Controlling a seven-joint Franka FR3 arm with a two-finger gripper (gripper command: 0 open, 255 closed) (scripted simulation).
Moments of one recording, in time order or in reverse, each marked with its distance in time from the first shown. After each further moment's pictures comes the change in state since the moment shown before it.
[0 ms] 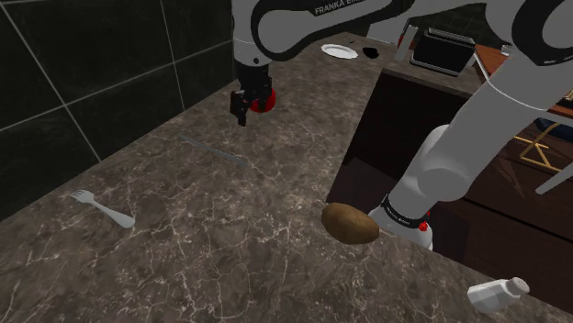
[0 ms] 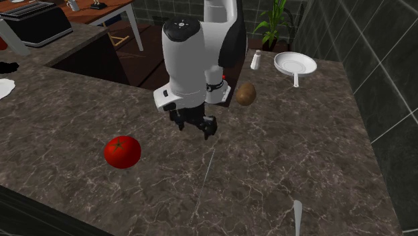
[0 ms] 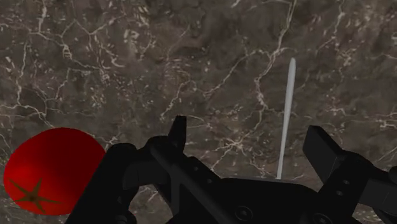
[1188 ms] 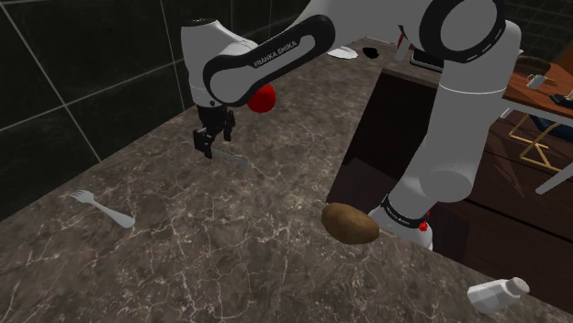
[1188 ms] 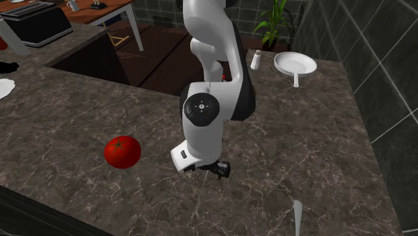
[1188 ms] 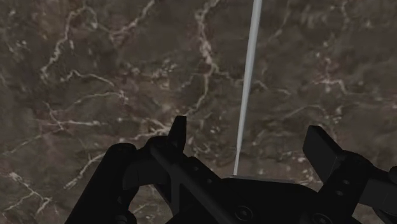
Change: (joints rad) arm 0.075 0.399 0.043 0.222 -0.117 0.123 0.072
